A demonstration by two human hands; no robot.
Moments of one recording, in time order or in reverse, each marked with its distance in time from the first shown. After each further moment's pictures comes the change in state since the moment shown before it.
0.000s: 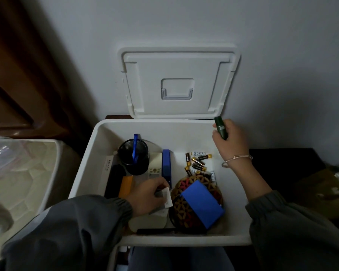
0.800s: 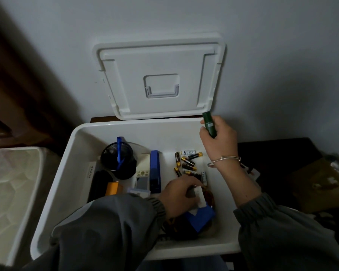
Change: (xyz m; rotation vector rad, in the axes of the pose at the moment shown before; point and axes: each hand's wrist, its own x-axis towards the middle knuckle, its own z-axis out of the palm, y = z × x) left_hand 0.070 0.042 0.066 0.006 -0.061 0.178; right_hand -0.002 0.000 -0.001 0.151 0.108 0.030
